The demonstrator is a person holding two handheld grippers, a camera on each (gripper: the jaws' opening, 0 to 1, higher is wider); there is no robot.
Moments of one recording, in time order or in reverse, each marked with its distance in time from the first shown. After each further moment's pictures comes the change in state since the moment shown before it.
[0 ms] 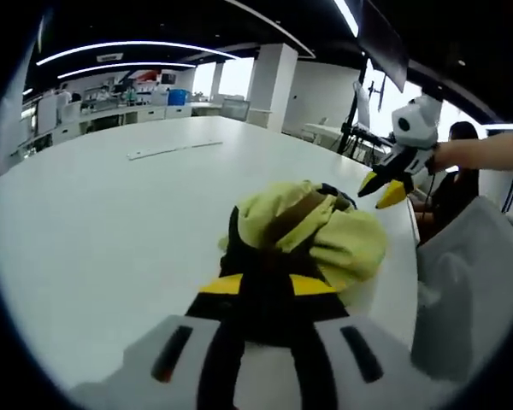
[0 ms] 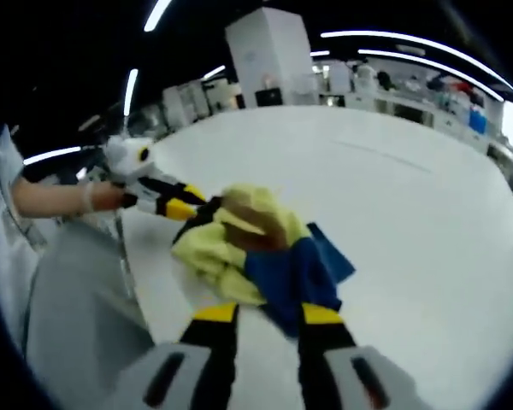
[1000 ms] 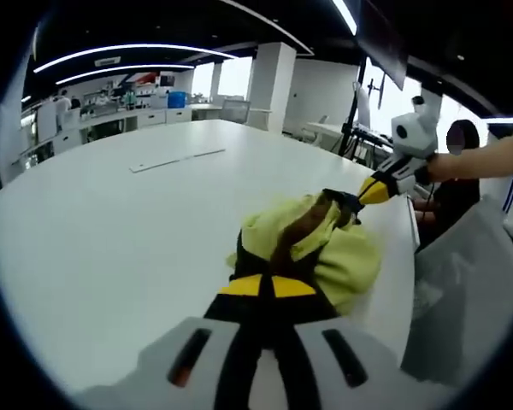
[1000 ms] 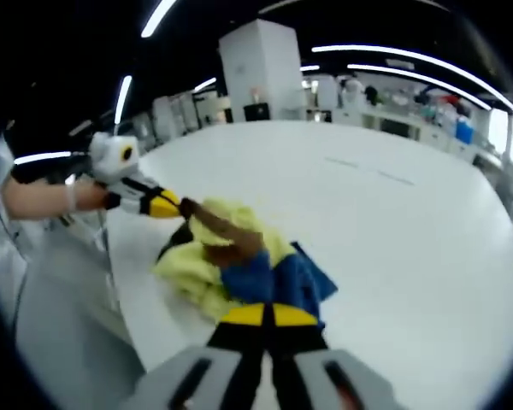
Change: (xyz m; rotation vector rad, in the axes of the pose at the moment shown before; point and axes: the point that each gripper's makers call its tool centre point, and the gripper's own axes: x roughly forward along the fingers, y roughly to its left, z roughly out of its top) left arm -0.022 0.004 0.034 0.031 -0.017 0.029; right arm -0.023 -0.013 0.031 0.023 -0.153 -0.084
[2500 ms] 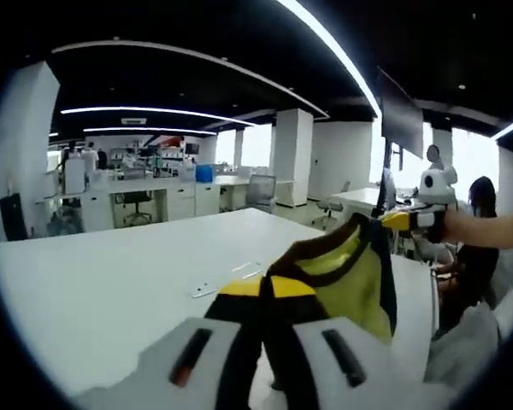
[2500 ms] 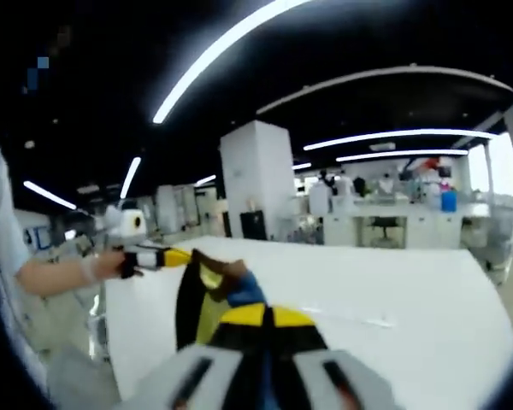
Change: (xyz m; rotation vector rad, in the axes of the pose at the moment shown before) left arm -0.037 0.091 0.203 -0.009 -0.308 0.113; right arm -0.039 -0.035 0.223 0.000 -0.492 -0.044
